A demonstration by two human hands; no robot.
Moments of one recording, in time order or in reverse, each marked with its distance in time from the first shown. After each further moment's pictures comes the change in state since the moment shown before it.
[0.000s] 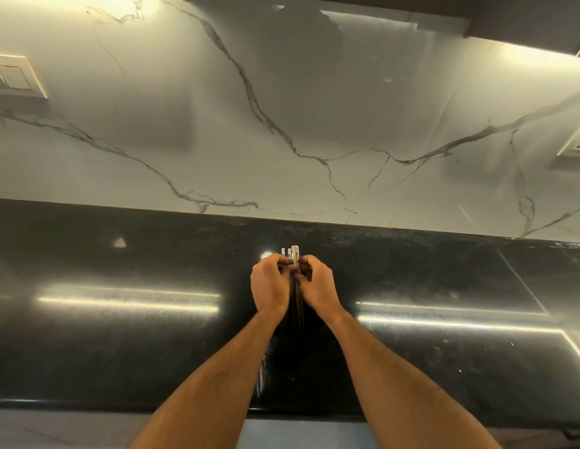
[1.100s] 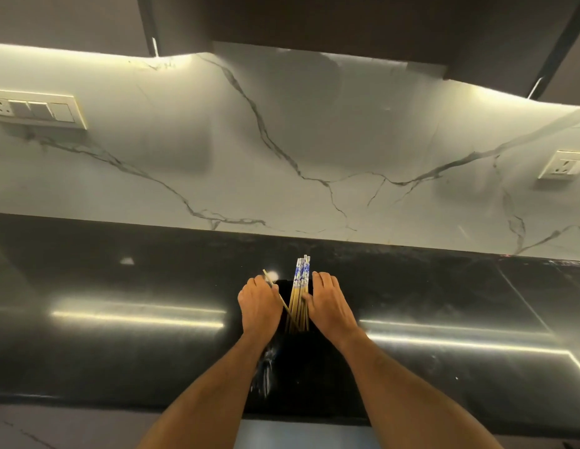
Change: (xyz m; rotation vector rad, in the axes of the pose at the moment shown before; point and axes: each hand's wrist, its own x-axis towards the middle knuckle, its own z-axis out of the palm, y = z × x) left_hand -0.023 -0.018 -0.042 0.354 -0.039 0.004; right_hand -0.046 -0.012 -0.029 -0.597 -0.016 -0.324
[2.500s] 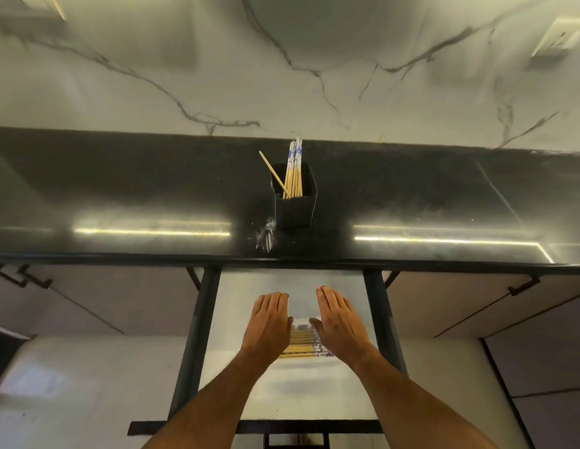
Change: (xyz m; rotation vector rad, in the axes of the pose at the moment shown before) left_hand -0.325 -0.109 0.009 0.281 -0.447 0.400; right_hand -0.341 -0.018 0.077 -0.131 -0.250 0.065
